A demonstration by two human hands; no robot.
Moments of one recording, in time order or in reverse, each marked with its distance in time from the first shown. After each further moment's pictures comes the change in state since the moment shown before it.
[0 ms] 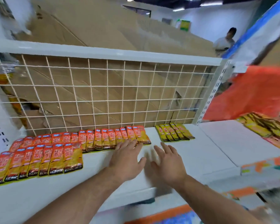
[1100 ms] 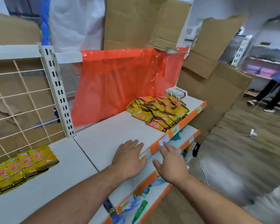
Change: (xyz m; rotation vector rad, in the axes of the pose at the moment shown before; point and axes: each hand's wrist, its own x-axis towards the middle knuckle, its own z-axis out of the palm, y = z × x) left_hand 0.215 0.471 0.134 -0.061 -0.134 0.522; right_hand -0.084 0.478 -0.108 0.043 0.010 0.531
